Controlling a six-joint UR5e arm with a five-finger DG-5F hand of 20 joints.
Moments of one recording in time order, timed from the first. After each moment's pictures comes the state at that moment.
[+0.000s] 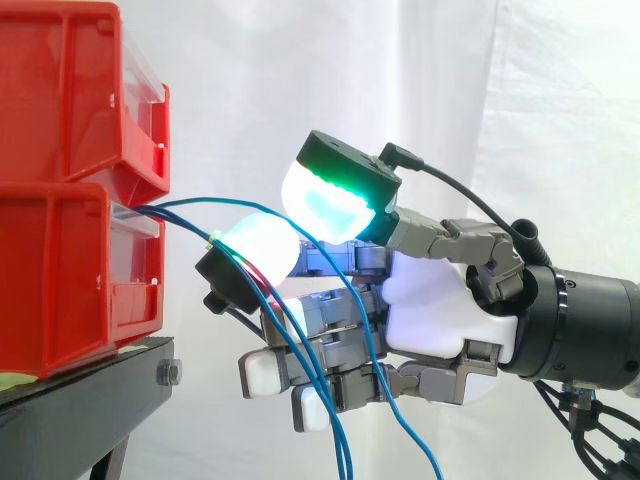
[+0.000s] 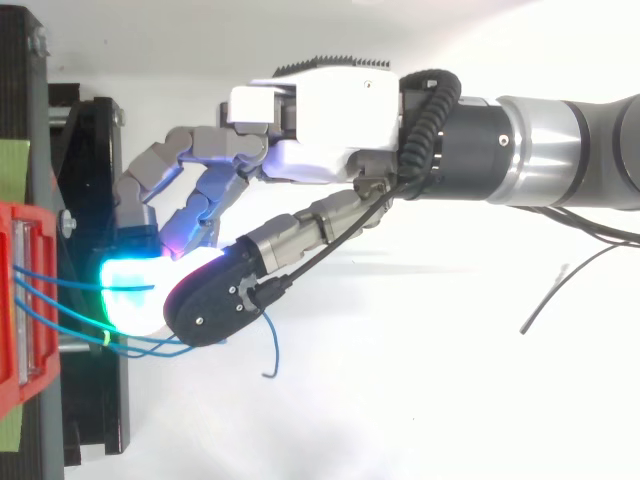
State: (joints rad) arm 0.05 -2.40 -1.16 -2.53 -1.56 -0.01
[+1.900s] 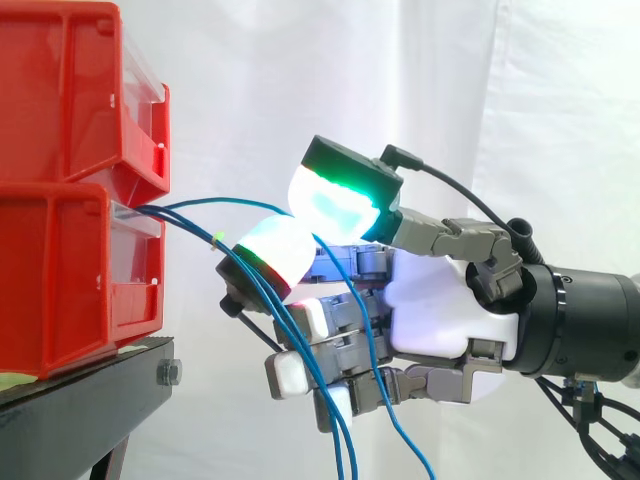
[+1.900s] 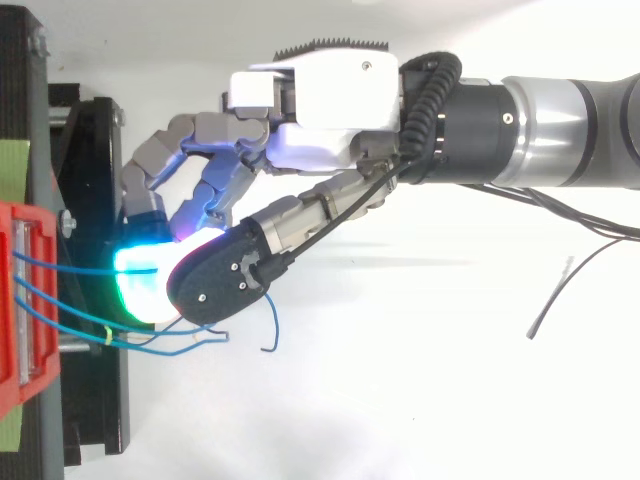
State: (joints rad) arm 0.03 -2.40 -1.14 -2.60 -1.61 0.05
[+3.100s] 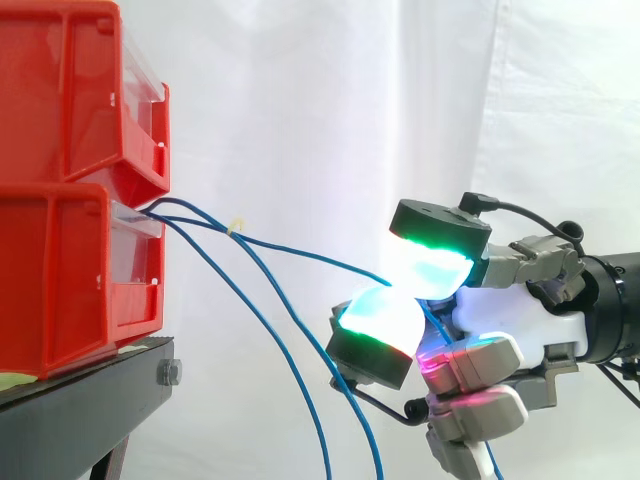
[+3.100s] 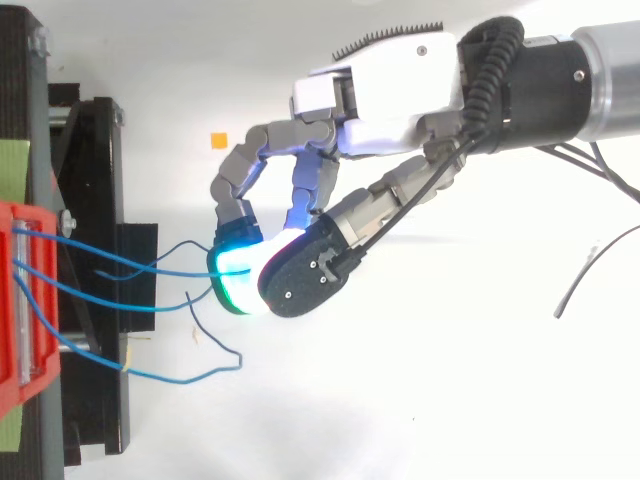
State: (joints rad) arm -0.03 -2.33 -1.15 -2.88 -1.78 -0.04
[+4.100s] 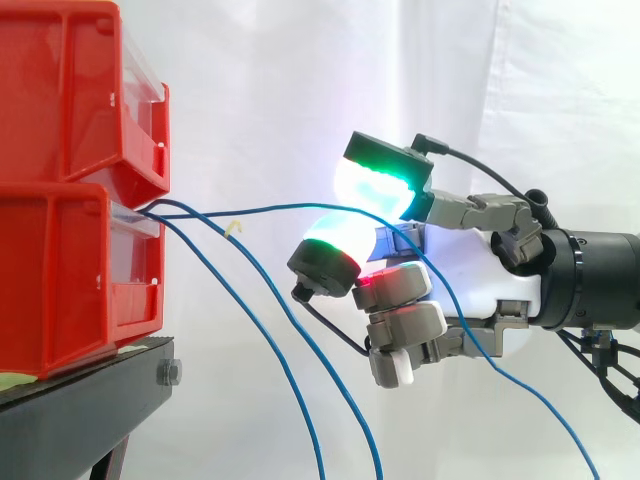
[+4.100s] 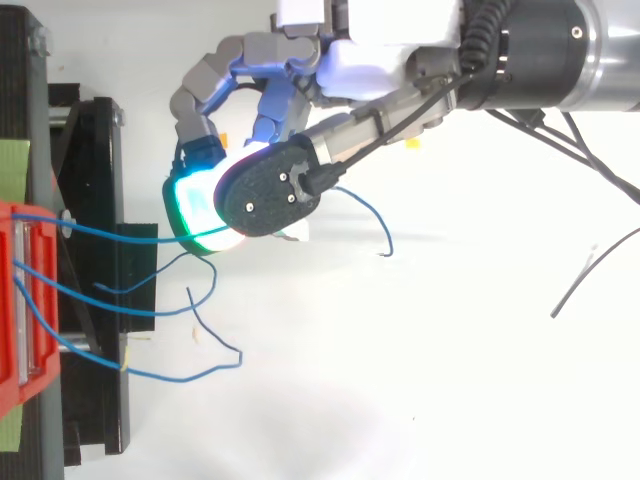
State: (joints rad) arm -0.04 -2.34 -1.15 -2.72 -1.69 0.01
